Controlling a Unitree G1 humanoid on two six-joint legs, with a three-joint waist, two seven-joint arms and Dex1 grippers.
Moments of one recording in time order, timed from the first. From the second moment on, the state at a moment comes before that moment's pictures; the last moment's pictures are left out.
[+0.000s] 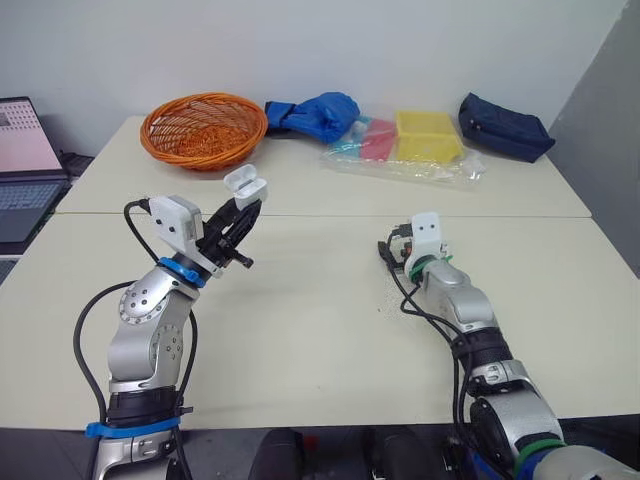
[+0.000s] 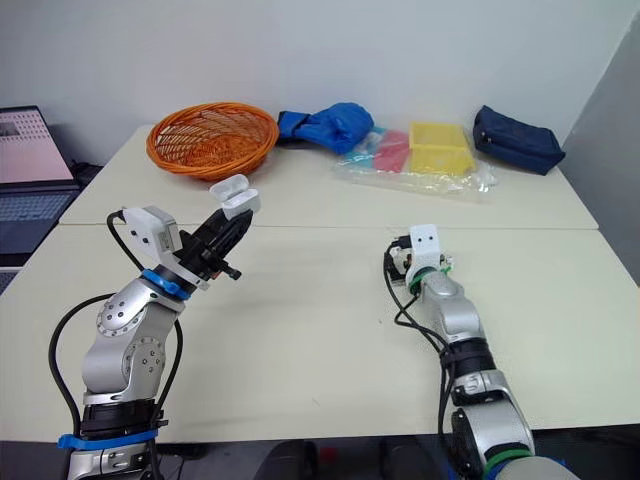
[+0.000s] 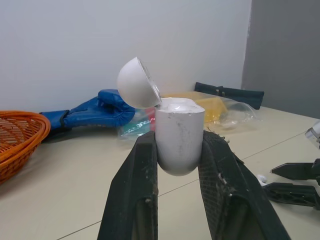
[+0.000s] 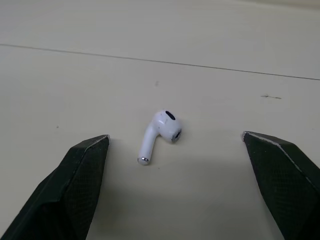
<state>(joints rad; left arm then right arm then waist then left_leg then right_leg) -0.31 0.39 0.24 -0.12 -0.45 0.16 -0.61 -0.67 -0.09 -0.01 0.52 0.10 0.34 0.12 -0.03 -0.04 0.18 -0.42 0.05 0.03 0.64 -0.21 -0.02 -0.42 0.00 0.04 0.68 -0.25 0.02</state>
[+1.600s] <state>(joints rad) -0.16 0.35 0.22 -0.19 -0.45 0.10 -0.60 -0.50 -1.18 0.24 0.41 -0.07 0.06 1.38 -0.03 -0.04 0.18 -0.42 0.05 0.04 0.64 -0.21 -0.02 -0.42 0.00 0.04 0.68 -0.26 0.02</state>
